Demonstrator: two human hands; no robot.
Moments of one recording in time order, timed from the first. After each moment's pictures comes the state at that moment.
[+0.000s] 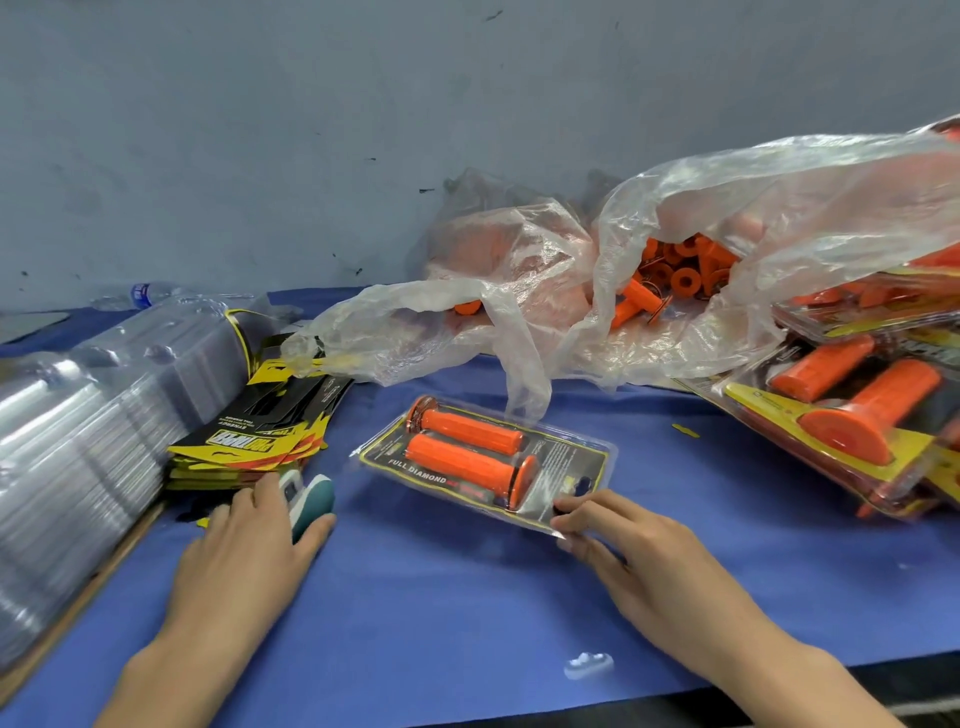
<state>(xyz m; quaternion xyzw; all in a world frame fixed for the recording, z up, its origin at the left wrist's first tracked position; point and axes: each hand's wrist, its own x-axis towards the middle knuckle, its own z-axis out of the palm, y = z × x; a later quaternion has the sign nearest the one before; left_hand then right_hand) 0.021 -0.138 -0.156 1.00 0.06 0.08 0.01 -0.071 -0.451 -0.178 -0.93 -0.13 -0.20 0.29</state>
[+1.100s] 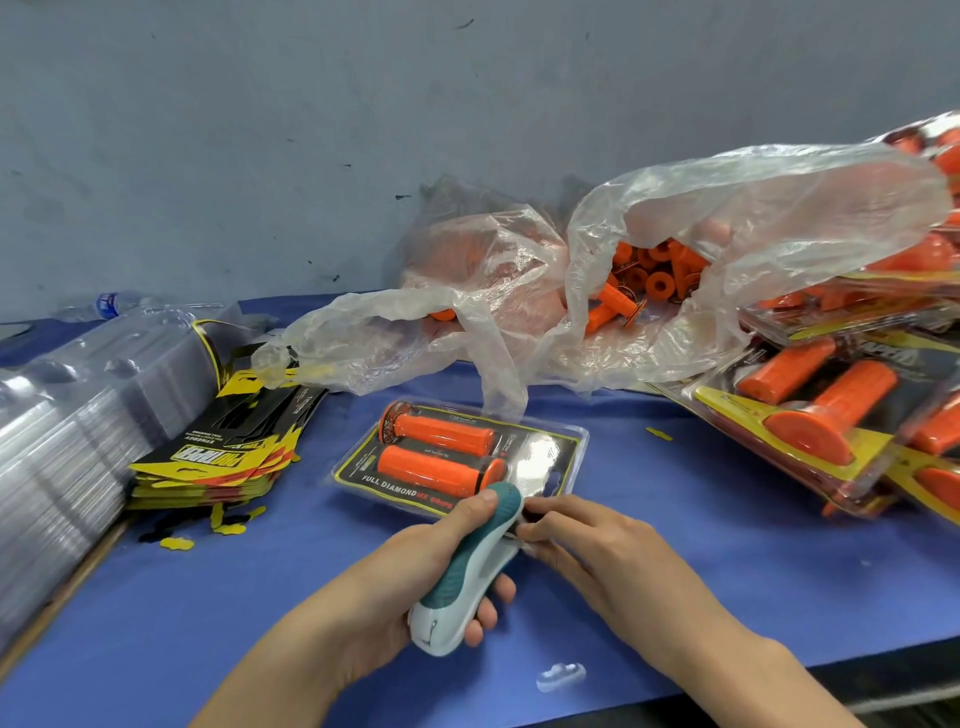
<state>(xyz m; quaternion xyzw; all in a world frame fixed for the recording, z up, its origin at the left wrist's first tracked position) -0.013 -0.254 -0.131 0.69 -0.05 -0.38 0.61 -0.068 -0.448 -0.166 -0.95 -0.14 -0.18 0.23</state>
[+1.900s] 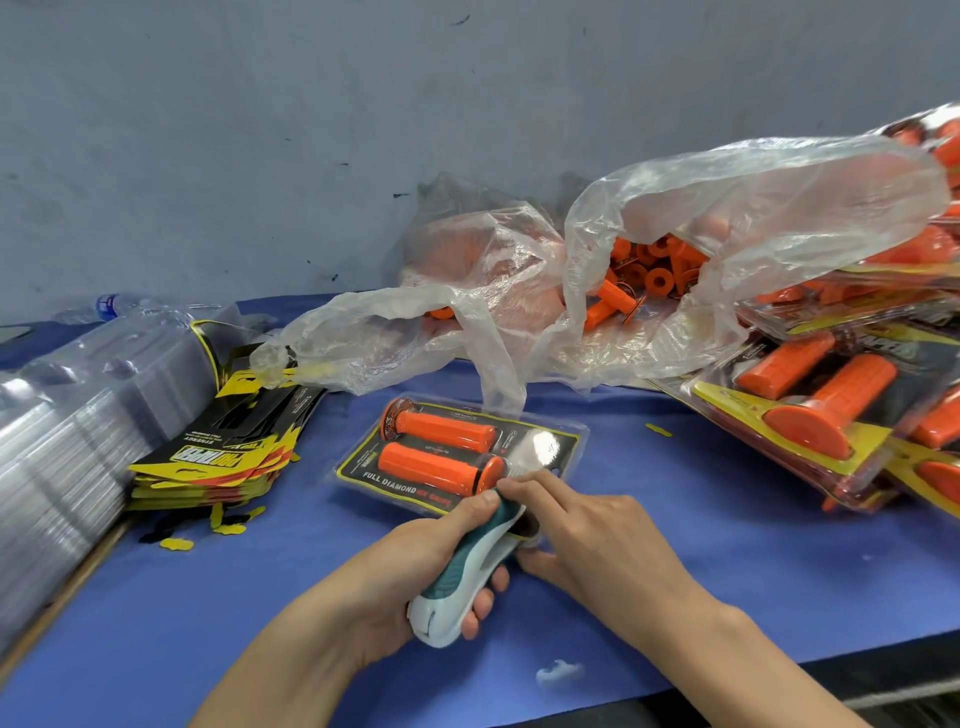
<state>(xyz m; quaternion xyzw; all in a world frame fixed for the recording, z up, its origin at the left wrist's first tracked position) -0.007 -0.259 -0.135 0.67 -0.02 -0.40 0.63 -0.055 -0.438 -0.161 -0.93 -0.18 -0.31 0.05</state>
